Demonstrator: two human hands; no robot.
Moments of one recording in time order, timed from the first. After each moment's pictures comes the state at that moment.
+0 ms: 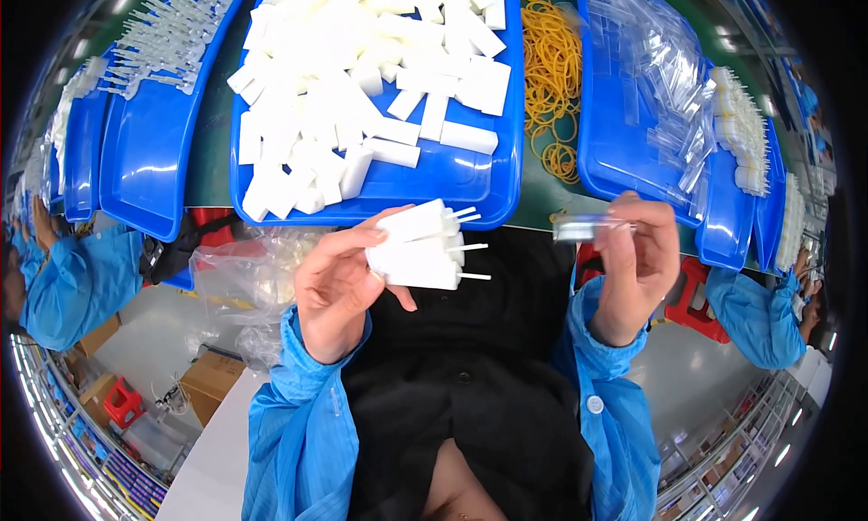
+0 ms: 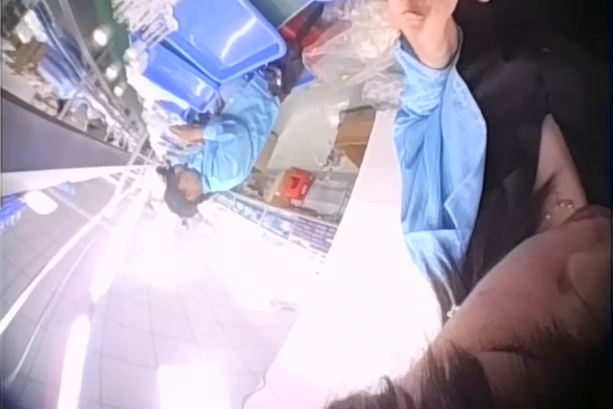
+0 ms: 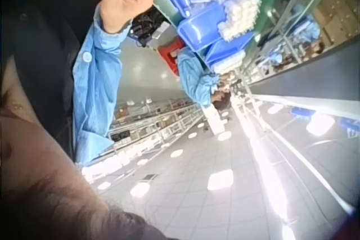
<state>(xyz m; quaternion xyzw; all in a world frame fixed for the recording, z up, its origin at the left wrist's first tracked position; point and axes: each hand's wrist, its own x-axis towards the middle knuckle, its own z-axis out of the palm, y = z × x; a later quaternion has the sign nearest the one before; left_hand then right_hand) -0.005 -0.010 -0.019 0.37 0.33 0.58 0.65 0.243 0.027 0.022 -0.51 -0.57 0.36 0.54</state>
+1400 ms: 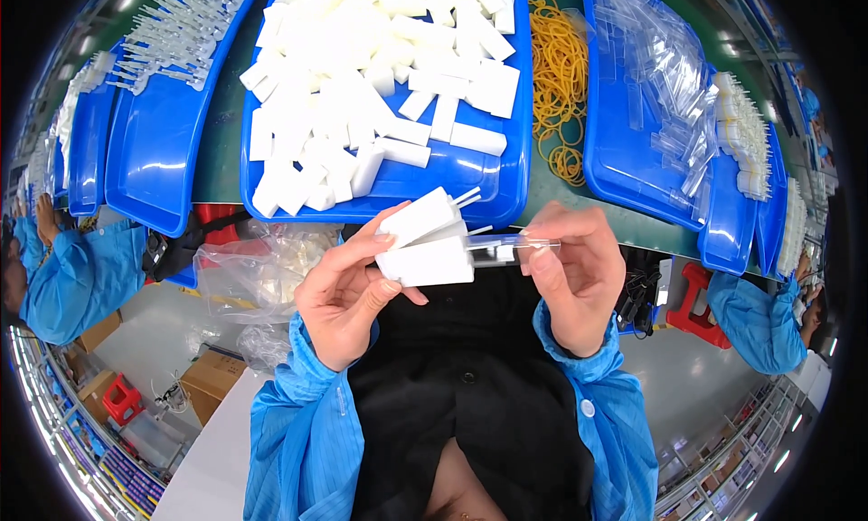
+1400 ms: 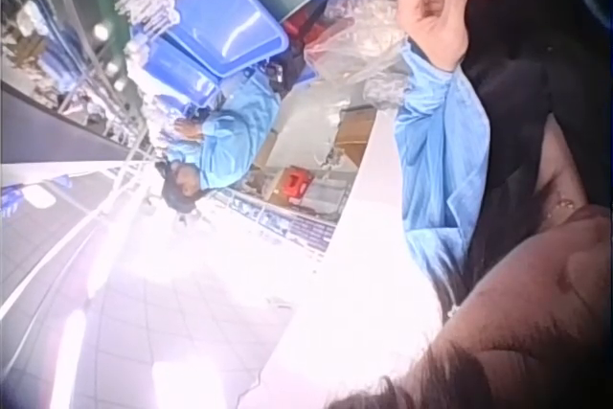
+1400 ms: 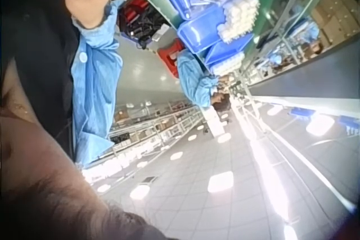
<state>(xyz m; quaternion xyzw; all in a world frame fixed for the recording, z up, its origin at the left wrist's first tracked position) -0.005 -0.015 -0.010 0.43 0.36 0.58 0.59 0.202 0.021 0.019 -0.39 -0.56 0.53 0.50</state>
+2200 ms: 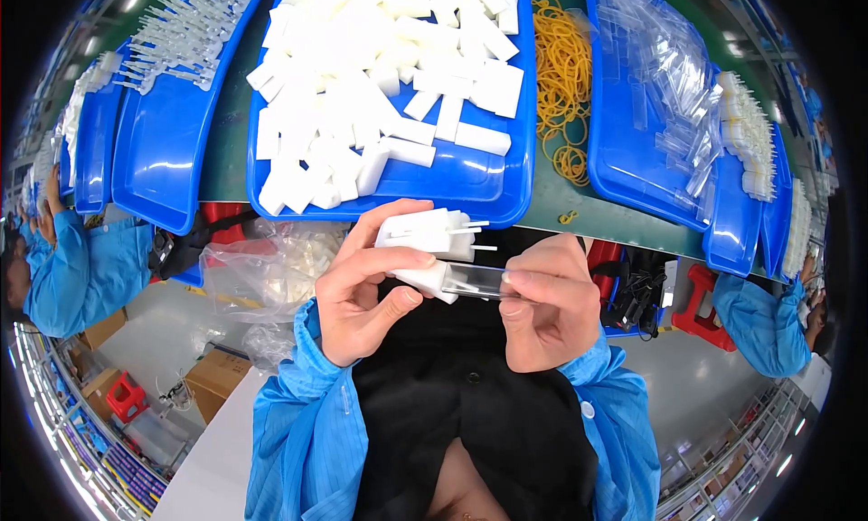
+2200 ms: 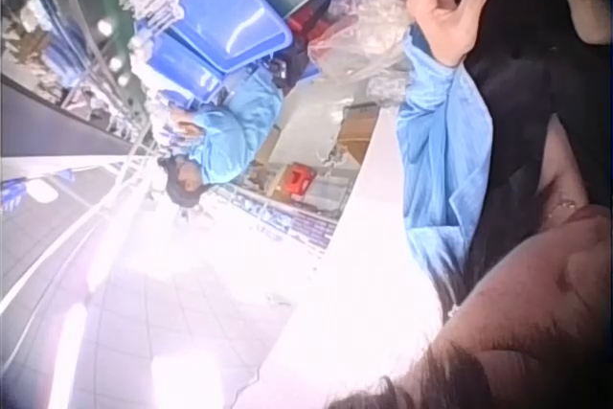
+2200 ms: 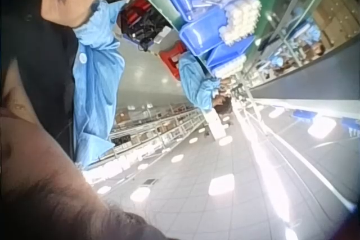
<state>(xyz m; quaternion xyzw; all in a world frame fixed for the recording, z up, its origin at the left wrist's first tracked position) -0.003 -0.004 -0.004 0.51 0.37 0.53 0.56 0.190 0.009 0.013 -0.35 -0.72 0.32 0.51</state>
